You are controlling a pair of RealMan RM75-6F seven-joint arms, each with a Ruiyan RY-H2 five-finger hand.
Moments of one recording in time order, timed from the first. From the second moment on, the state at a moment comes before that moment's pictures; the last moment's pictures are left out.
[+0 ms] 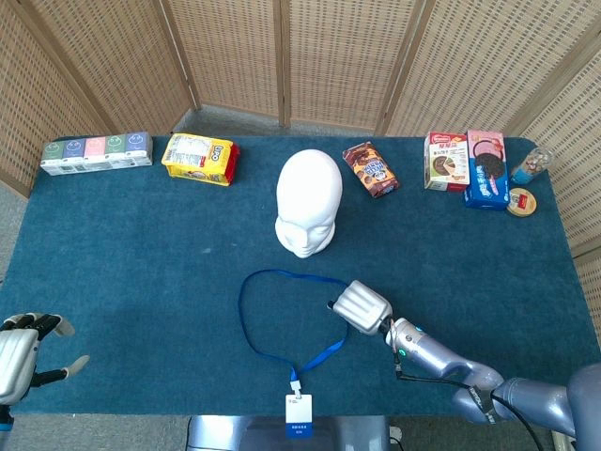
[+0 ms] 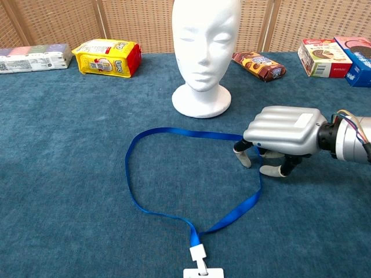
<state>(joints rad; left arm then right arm) 0.02 -1.00 0.04 -1.97 1.52 1.51 0.25 0.78 -1.51 -0.01 -1.39 -1.57 0.81 -0.34</state>
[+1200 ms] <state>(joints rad) 0.01 -1.01 0.04 -1.97 1.53 1.51 0.25 0.77 -1.50 -0.03 -1.38 -1.56 0.83 -0.36</state>
